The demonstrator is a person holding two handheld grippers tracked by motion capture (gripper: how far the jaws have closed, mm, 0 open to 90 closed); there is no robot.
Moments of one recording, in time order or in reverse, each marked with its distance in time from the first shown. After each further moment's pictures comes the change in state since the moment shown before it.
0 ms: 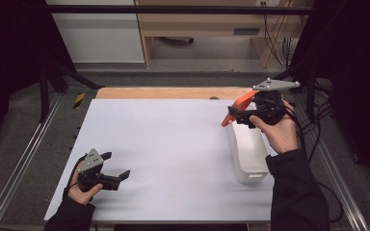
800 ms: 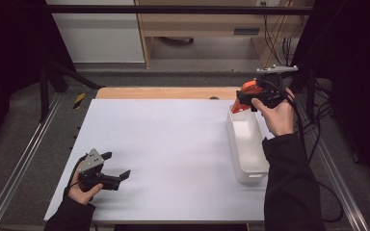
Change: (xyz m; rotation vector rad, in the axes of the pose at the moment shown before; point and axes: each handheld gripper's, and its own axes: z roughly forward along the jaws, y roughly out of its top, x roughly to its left) left arm 0.000 0.000 0.001 -0.001 -0.007 0.003; right arm -0.035 0.017 0.030 0.066 -0.208 0.128
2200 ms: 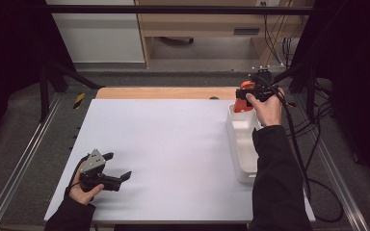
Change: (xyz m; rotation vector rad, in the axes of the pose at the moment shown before) left arm -0.001 -0.001 0.003 0.016 -0.014 0.013; right arm -0.016 -0.002 0.061 0.112 -0.122 0.112
